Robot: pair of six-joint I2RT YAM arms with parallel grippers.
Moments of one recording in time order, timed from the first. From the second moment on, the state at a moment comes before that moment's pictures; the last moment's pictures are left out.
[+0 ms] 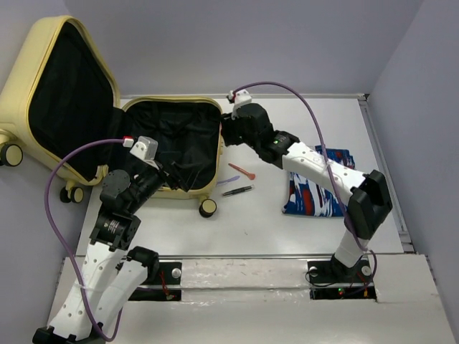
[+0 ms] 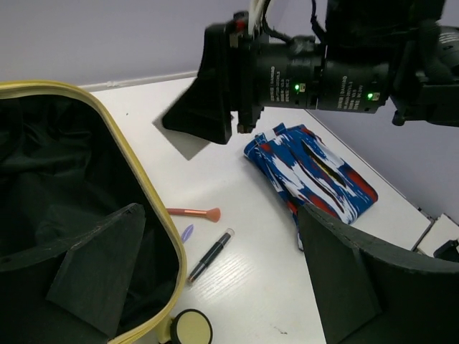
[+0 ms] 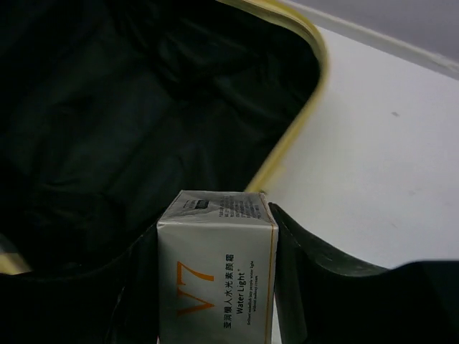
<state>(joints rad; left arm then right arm) -0.33 0.58 0.71 -0.09 0.37 -0.33 0.75 1.73 1.51 -0.19 0.22 0.17</state>
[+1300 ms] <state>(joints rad) -0.33 0.57 0.72 -0.12 0.31 -0.32 0.62 1.96 1.26 -0.16 -0.04 0.07</state>
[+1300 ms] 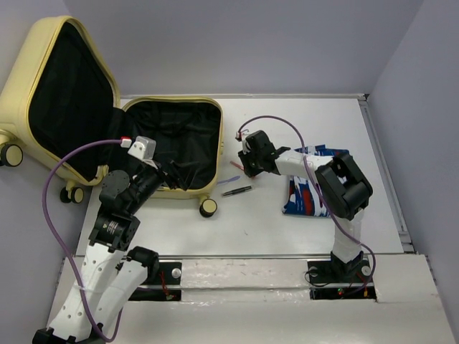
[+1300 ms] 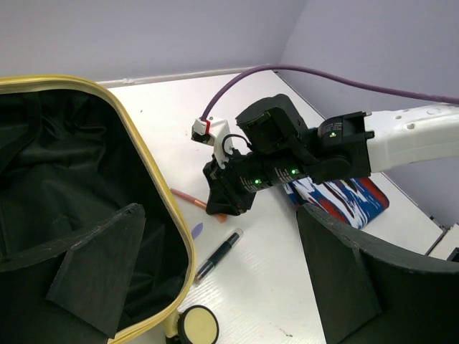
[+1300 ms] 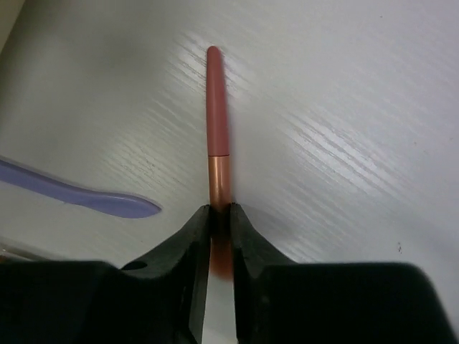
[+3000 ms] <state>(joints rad) -0.31 0.57 0.72 -0.12 0.31 -0.32 0.72 1.74 1.05 -0.19 -0.22 -0.06</state>
